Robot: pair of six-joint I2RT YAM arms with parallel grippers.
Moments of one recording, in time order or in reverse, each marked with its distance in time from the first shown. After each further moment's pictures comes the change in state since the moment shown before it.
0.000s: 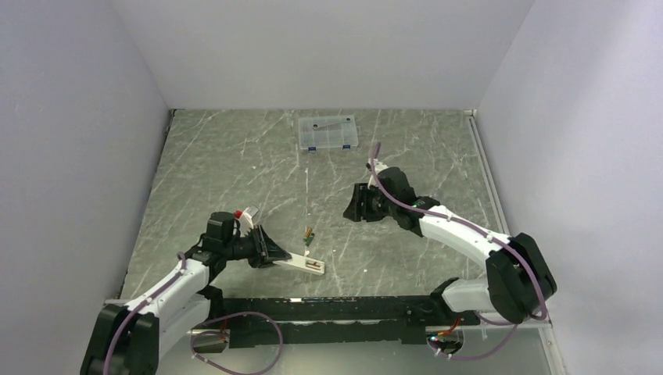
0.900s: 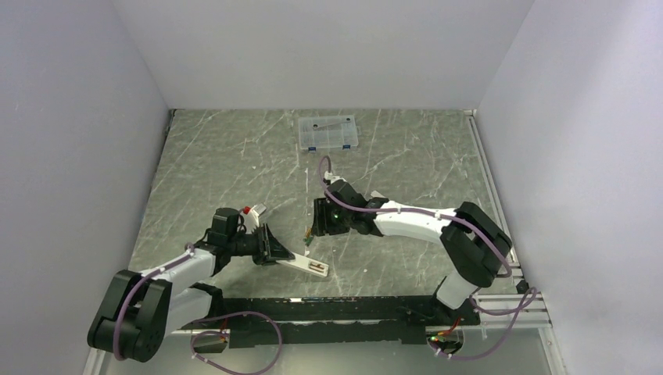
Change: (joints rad) left arm 0.000 0.237 0.012 0.199 0.114 0.113; right arm 0.325 0.327 0.198 -0.016 0.185 0.164
